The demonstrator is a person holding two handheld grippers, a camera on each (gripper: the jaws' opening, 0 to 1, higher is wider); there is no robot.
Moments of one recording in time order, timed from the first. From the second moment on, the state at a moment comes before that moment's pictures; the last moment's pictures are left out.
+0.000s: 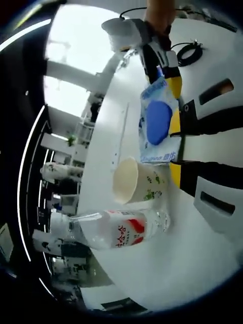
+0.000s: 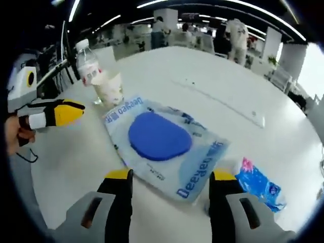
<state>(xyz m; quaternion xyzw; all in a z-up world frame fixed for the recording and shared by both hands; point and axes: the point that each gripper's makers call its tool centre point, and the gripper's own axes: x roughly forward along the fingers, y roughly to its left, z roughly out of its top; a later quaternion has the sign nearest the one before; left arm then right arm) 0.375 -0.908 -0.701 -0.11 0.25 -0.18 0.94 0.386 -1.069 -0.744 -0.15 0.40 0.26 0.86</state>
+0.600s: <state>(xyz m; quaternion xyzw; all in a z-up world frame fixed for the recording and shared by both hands) 0.356 -0.919 -0.693 -0.14 0.25 -0.19 0.94 0.394 -1.094 -0.677 -0.17 0.29 0.23 0.91</state>
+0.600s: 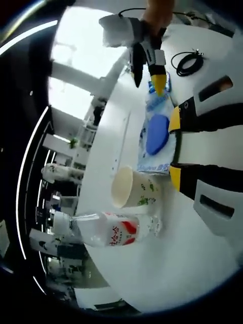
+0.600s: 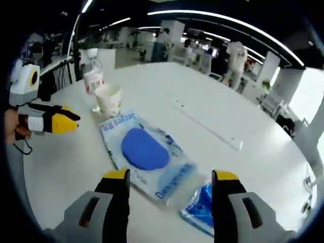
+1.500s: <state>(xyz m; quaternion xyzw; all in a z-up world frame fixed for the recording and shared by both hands) 0.334 -1.024 -0.659 -0.13 0.24 -0.31 0.91 0.324 -1.223 -0.630 0.07 0.20 0.10 0.97</state>
